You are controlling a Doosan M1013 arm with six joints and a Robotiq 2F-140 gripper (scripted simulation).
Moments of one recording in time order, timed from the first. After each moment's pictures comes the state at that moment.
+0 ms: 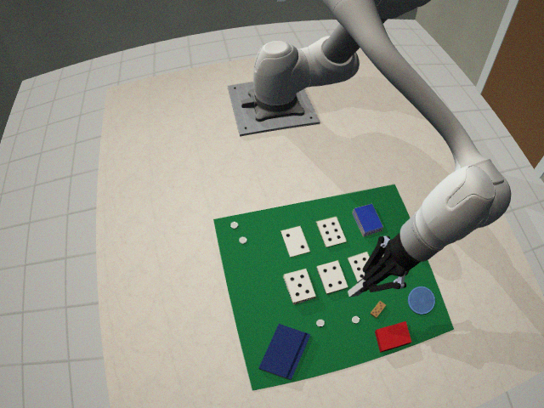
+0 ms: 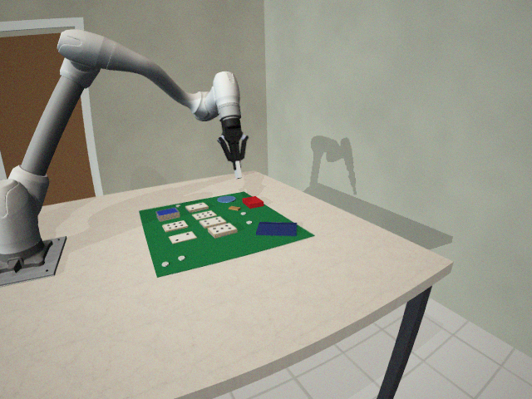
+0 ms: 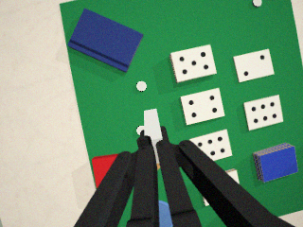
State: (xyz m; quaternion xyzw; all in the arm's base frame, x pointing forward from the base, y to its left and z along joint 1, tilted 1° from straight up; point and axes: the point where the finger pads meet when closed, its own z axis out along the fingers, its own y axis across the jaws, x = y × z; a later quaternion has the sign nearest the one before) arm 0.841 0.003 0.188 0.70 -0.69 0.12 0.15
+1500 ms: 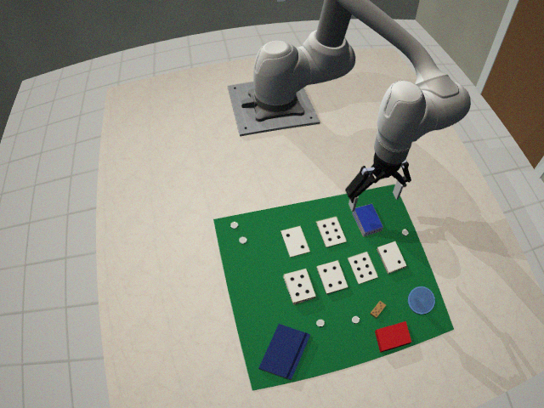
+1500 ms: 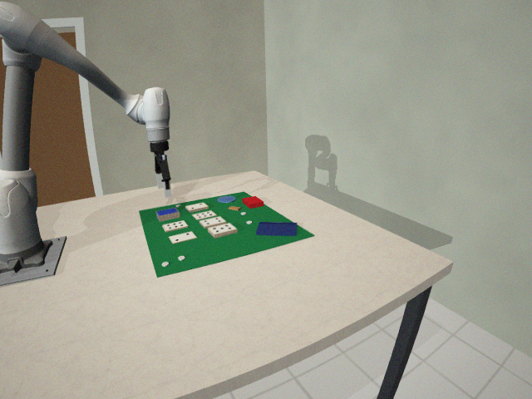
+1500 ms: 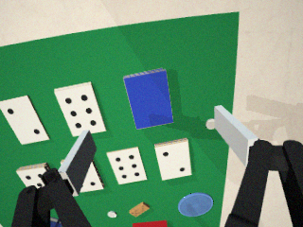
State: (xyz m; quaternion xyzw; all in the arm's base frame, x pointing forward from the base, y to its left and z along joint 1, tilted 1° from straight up) arm 0.569 0.155 0.110 0.03 -1.00 0.00 0.00
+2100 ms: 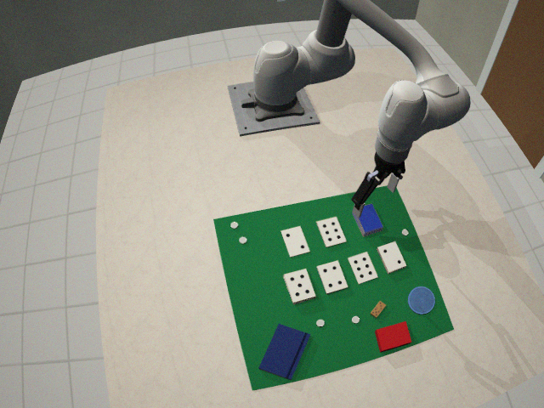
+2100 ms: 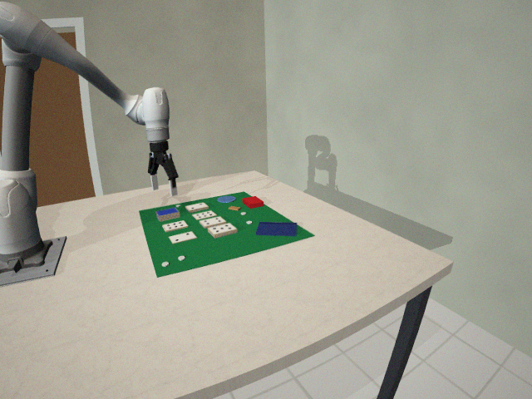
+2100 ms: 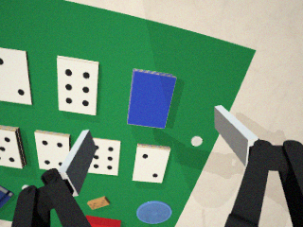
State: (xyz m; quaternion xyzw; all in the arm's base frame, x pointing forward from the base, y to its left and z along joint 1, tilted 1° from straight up) arm 0.569 0.155 0.110 0.21 -0.98 0.01 0.00
